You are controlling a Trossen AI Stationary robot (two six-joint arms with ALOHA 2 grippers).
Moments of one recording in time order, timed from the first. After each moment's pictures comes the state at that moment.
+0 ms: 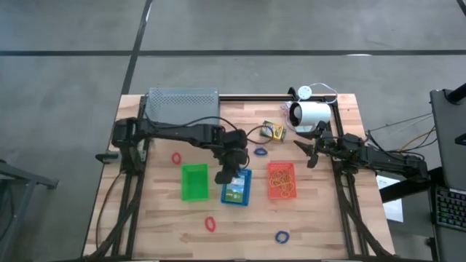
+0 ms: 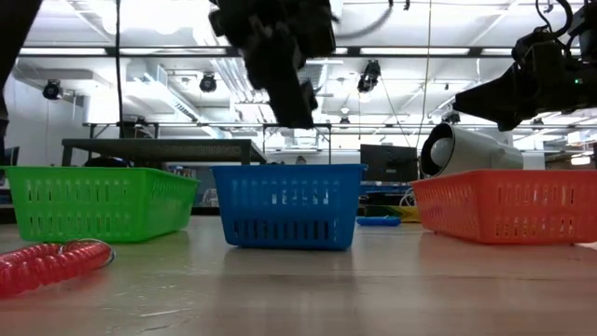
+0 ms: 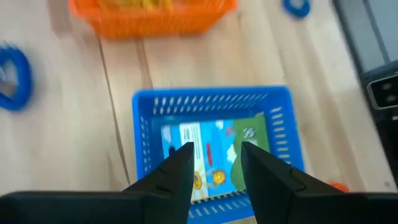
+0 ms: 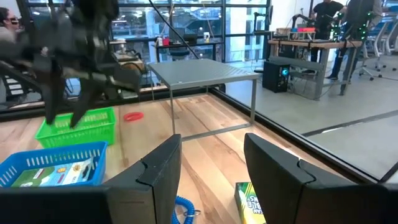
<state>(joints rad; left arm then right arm) 0.05 1.88 1.47 -0.69 0.41 0.14 -0.19 0.05 0.01 0.03 0.16 0.07</state>
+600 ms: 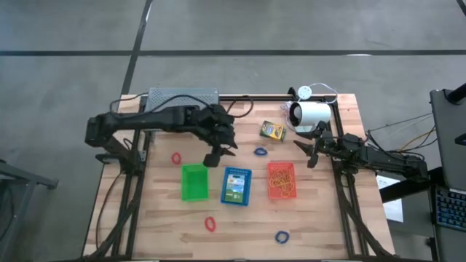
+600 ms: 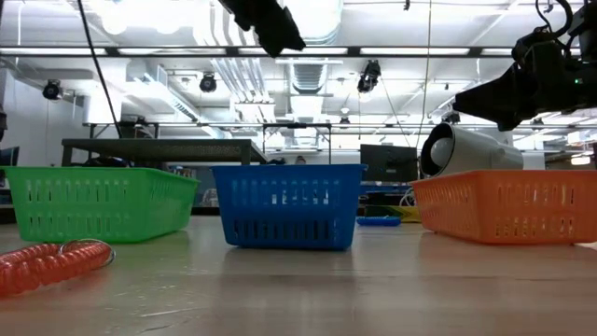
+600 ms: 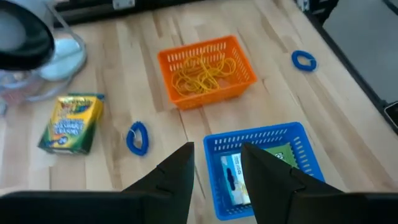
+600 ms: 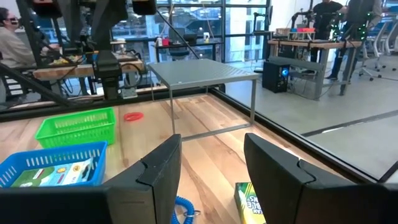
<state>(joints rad) 0.13 1.59 1.45 -0.67 0.31 0.31 -0.19 0.05 0.01 0.03 0.16 0.07</state>
